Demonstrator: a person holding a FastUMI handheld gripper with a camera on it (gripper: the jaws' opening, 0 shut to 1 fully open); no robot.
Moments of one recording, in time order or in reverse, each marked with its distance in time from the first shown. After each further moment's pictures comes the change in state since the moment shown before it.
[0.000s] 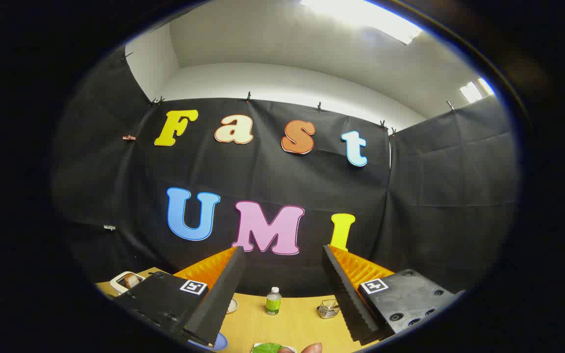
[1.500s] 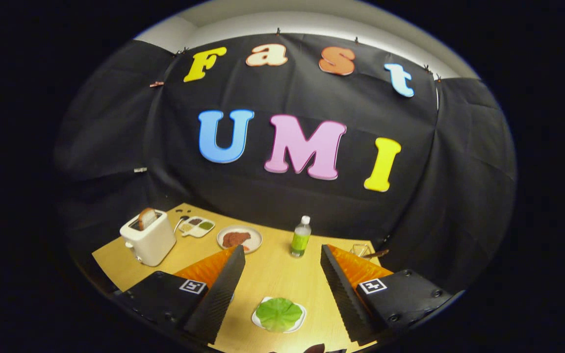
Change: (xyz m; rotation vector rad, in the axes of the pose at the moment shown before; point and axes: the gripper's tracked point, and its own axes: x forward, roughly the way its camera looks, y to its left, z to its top) arm -0.013 0.028 -0.227 -0.024 0.530 0.288
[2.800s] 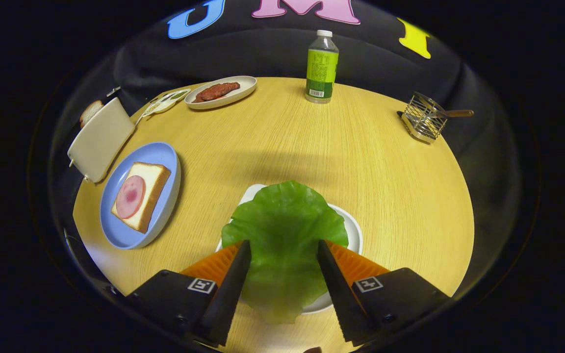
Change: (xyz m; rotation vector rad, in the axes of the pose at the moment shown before) arm 0.123 0.002 -0.310 0.091 0.670 0.067
